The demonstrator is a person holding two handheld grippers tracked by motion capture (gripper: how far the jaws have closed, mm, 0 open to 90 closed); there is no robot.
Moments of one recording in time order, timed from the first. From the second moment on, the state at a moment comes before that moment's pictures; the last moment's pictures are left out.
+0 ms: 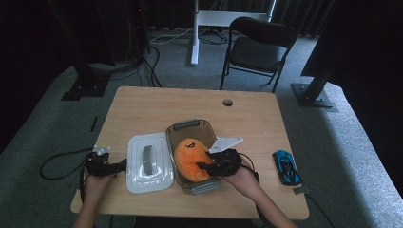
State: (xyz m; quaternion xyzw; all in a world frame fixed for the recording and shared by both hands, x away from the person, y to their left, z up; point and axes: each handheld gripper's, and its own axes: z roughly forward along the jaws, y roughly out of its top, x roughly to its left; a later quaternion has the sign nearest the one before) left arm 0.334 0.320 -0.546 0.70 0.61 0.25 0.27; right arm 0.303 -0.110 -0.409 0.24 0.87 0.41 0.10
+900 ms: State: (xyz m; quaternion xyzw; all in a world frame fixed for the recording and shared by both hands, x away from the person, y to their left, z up) left arm 0.334 0.320 -0.546 0.70 0.61 0.25 0.27; right arm 0.315 -0.100 -0.423 0.24 0.89 0.37 0.07
